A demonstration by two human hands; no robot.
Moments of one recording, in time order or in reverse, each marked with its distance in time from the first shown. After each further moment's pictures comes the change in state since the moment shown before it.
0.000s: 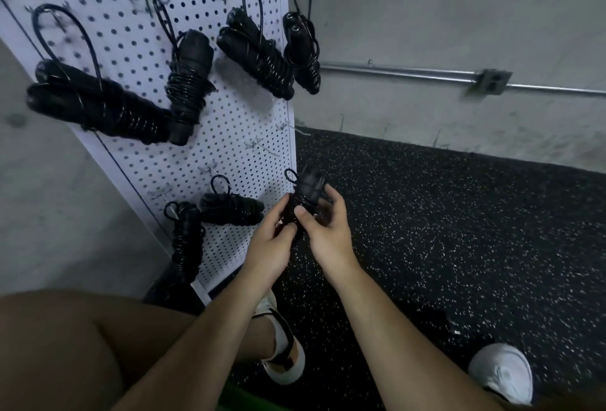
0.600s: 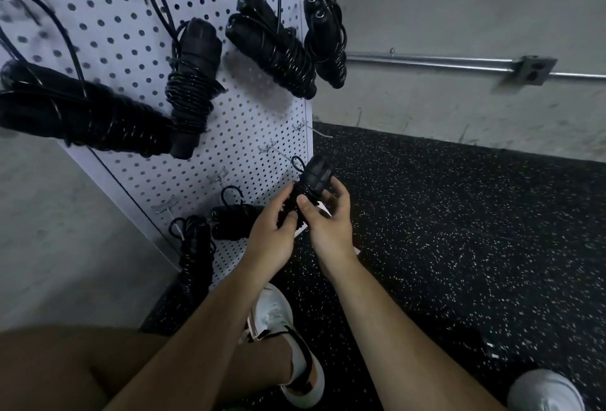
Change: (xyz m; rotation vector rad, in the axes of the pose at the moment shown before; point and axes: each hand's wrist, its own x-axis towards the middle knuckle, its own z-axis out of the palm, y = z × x) left_hand 0.060 0.000 -0.028 0.214 0.021 0.108; right_hand 0.058 0.019 0.044 0.089 0.049 0.027
